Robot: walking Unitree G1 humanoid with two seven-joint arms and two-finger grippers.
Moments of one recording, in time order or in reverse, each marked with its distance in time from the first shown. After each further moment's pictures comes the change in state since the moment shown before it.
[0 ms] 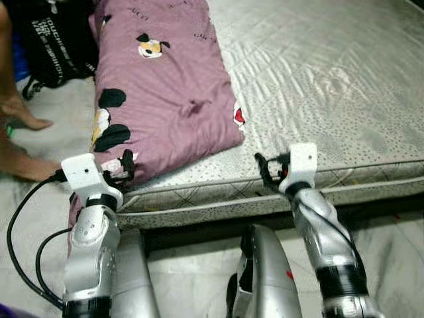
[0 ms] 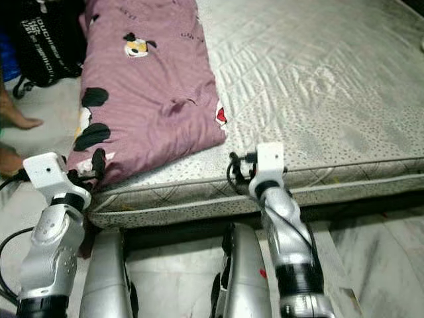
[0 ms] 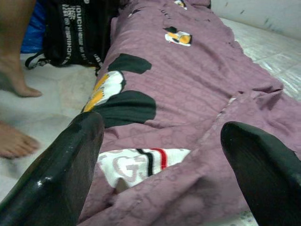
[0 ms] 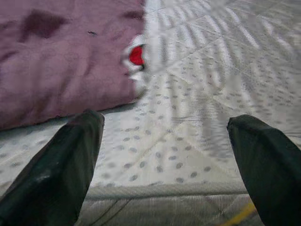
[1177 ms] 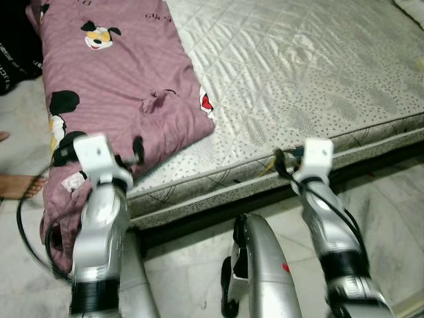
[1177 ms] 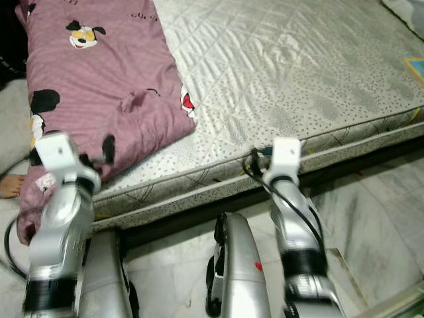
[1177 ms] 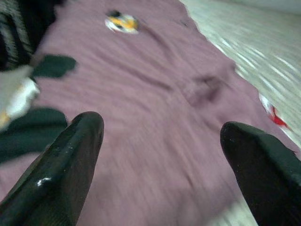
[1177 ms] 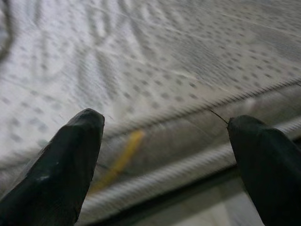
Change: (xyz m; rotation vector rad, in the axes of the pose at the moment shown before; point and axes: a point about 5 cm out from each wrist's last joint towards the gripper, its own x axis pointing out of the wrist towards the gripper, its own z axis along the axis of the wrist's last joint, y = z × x) left arm 0.032 -0.016 0.022 0.030 -0.035 0.042; right arm 0.003 -0.031 -0.013 0.005 0.024 -0.168
